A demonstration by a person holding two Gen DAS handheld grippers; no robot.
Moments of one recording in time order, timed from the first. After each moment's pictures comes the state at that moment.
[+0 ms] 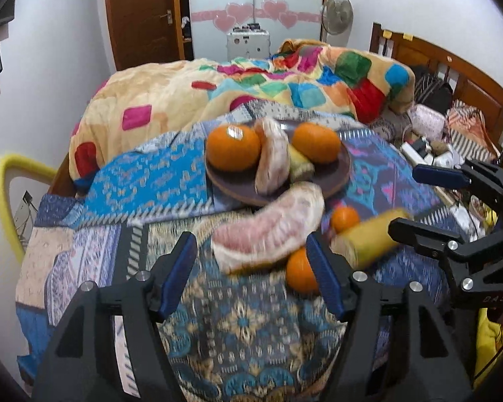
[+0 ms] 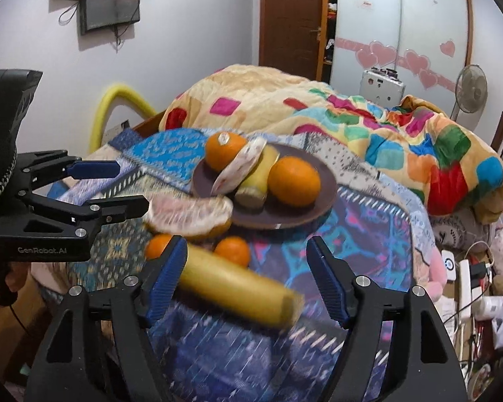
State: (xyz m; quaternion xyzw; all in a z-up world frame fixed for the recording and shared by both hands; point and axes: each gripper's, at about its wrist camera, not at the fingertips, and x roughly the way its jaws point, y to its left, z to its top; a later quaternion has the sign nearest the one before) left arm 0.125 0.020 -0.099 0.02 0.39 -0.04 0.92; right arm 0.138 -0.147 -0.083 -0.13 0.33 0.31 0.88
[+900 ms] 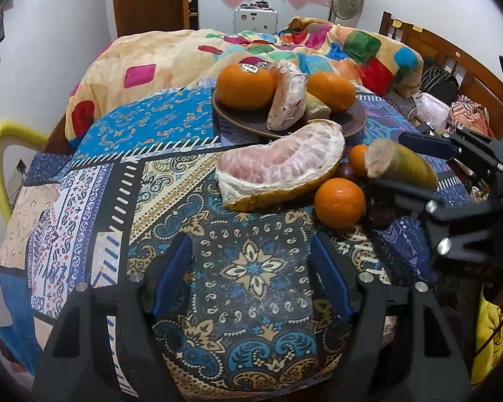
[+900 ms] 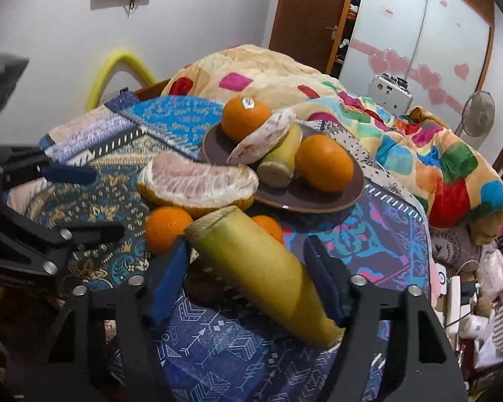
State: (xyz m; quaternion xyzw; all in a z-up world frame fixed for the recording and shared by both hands) left arm 0.111 0.034 -0.143 -0.01 0.43 -0.03 0.90; right arm 0.132 -0.118 -0.111 -0.19 0.33 0.30 0.87
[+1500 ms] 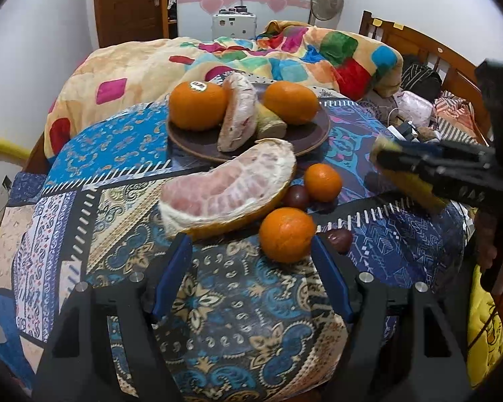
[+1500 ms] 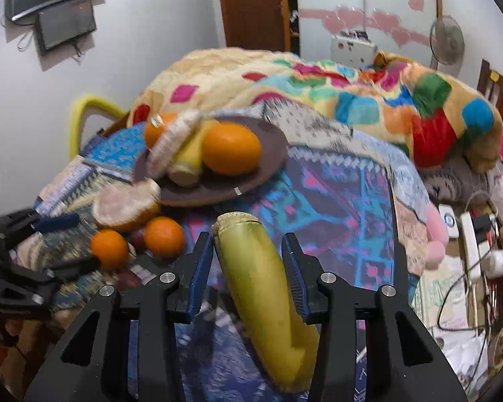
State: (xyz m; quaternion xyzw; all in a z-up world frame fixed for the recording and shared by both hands) left arm 0.130 -0.002 -0.136 0.00 0.42 -0.07 0.90; right arm 0.177 -0.189 -0.113 -0.06 0.39 0.26 0.88
